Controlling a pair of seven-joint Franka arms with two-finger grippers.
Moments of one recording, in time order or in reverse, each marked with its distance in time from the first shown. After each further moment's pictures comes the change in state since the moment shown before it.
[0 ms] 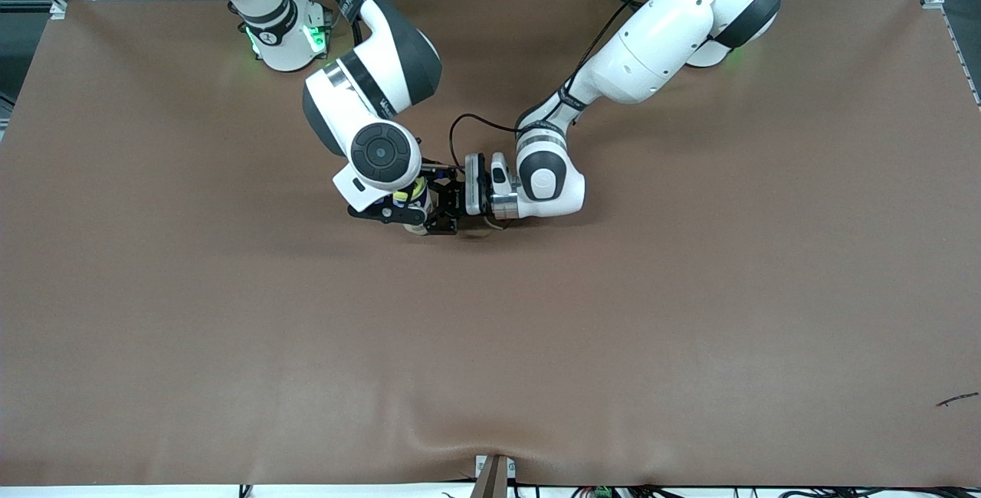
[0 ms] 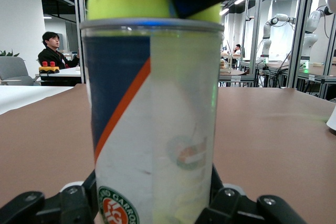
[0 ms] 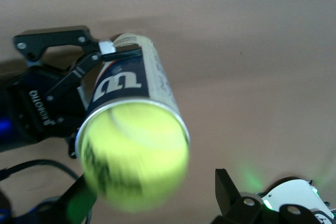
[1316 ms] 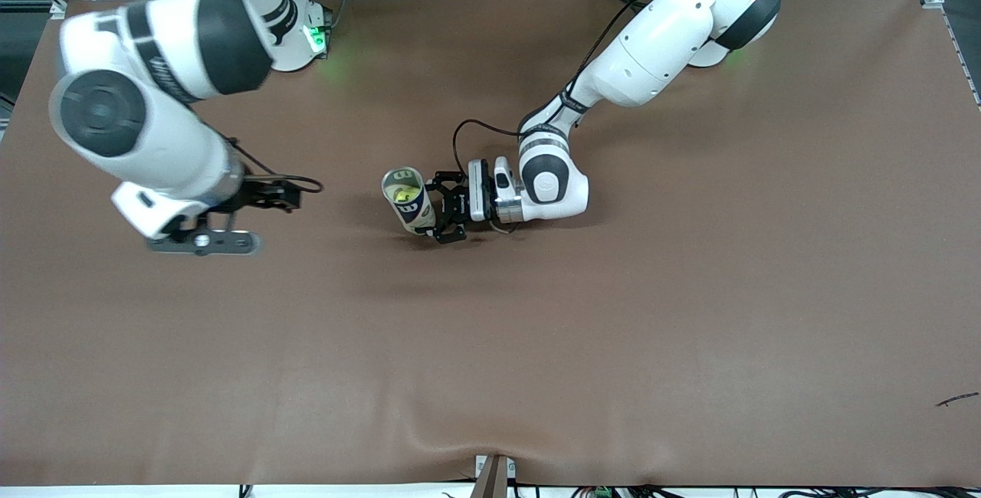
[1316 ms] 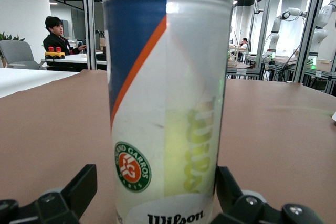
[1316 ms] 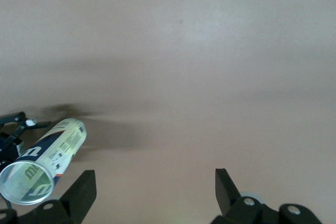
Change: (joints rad) left arm 0.005 0.005 0.013 -0.009 0.000 0.027 -0.039; right arm -0.296 -0.149 -0.036 0.160 -0.178 -0.060 -0.403
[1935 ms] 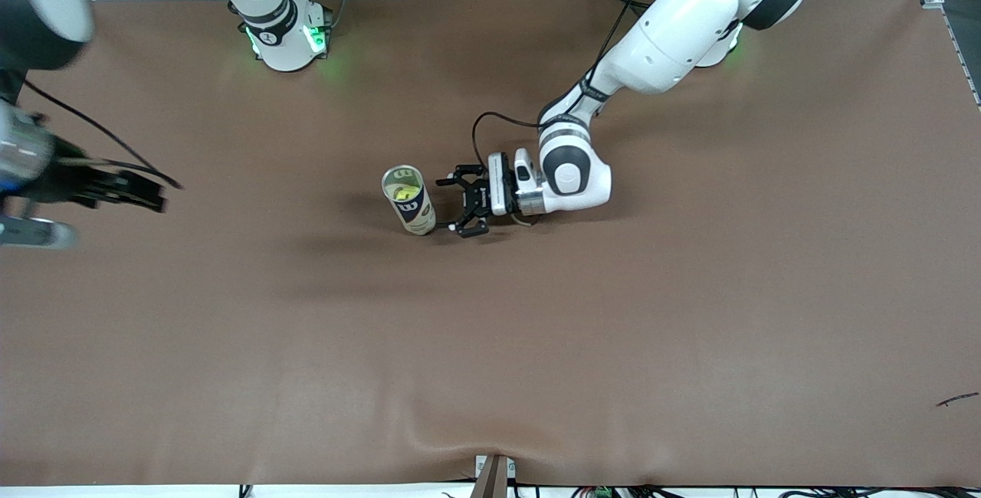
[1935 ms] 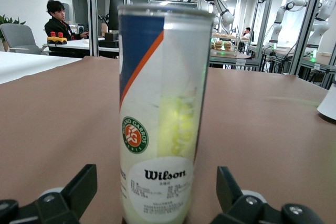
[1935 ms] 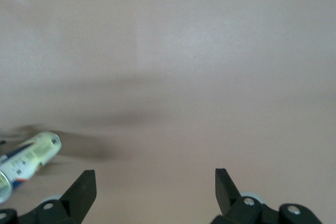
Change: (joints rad) left arm 0.072 -0.161 -0.004 -0.229 0.011 -0.001 -0.001; right arm -0.264 -0.112 -0.010 -0.004 0.053 -0.001 -0.269
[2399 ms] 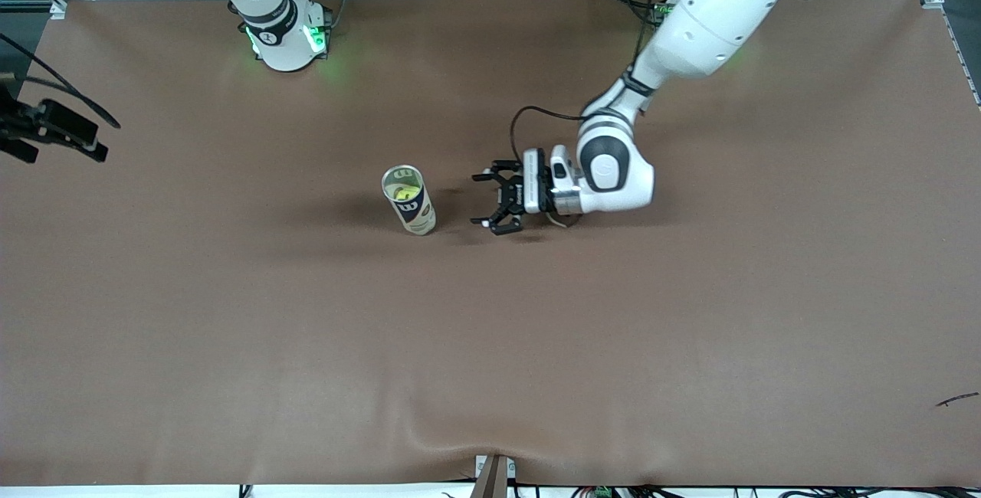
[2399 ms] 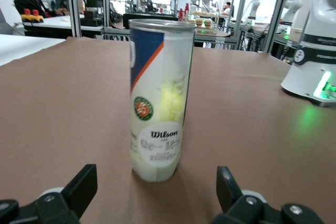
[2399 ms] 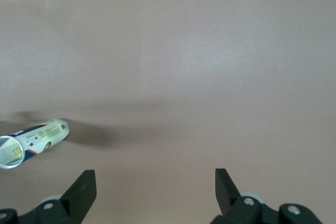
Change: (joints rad) left arm 0.149 -0.142 -0.002 -0.138 0.328 -0.042 -0.191; right arm -0.023 -0.180 -0.028 -0.109 0.050 -0.012 -0.060
